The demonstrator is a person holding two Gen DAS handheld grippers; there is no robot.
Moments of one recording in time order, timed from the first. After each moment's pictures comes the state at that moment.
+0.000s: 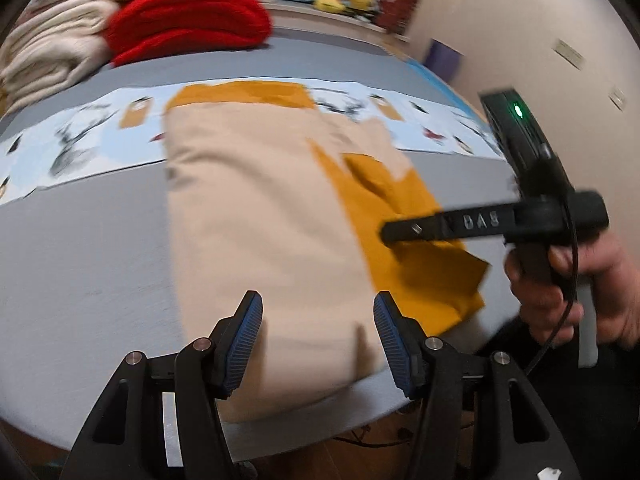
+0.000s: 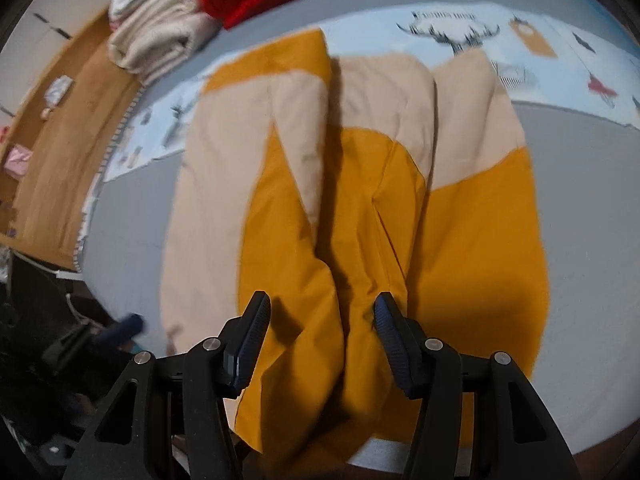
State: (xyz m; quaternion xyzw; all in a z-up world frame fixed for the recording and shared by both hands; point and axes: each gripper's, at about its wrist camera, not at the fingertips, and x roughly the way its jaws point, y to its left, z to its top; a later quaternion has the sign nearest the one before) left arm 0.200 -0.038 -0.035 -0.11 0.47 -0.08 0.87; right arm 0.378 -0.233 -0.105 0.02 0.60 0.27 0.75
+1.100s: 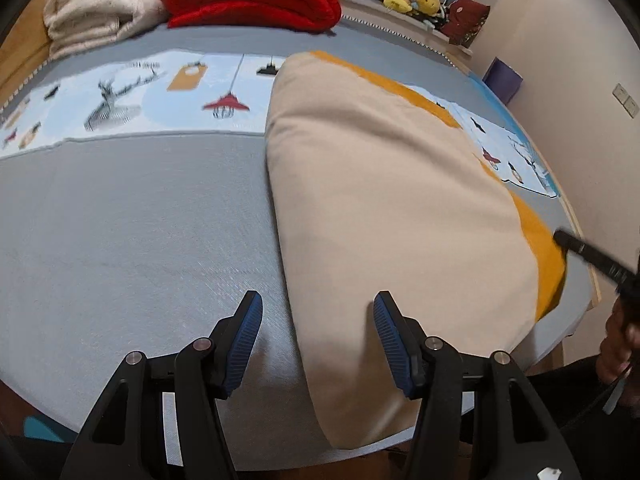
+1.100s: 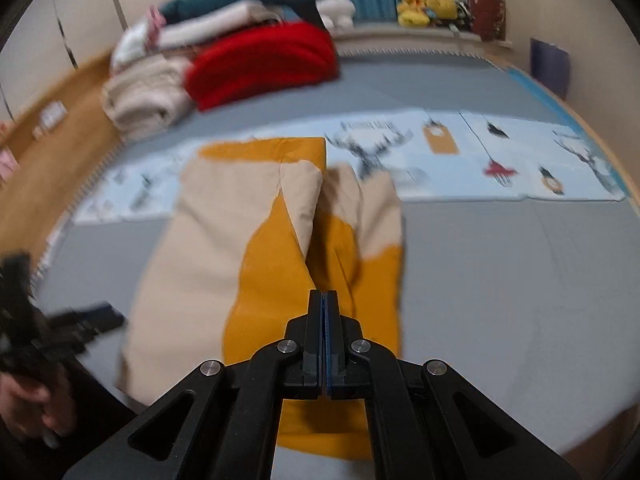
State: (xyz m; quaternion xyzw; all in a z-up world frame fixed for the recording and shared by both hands) left arm 0.225 -0.017 -0.061 -0.17 0.50 0.00 0.85; right arm 0.349 -0.334 -0.040 -0.02 0.45 0.21 0.87
